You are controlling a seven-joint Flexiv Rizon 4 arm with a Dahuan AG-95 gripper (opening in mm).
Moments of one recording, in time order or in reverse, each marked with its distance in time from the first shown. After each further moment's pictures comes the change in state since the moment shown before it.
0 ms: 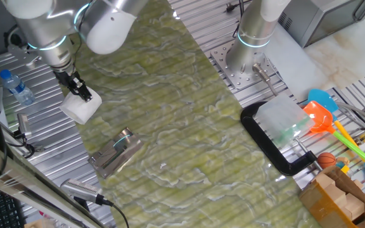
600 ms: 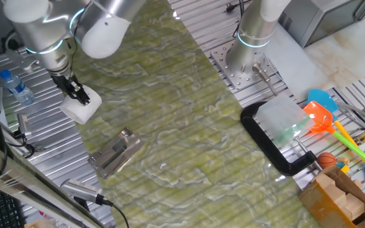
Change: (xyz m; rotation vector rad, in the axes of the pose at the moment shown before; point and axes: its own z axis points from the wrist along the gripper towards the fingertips) arm -0.006 -0.004 0.019 -0.013 -0.027 -0.038
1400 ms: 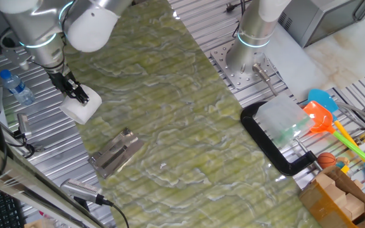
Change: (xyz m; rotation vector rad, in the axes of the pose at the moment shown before) arm -0.003 0.002 0.000 -0.110 -0.004 -0.064
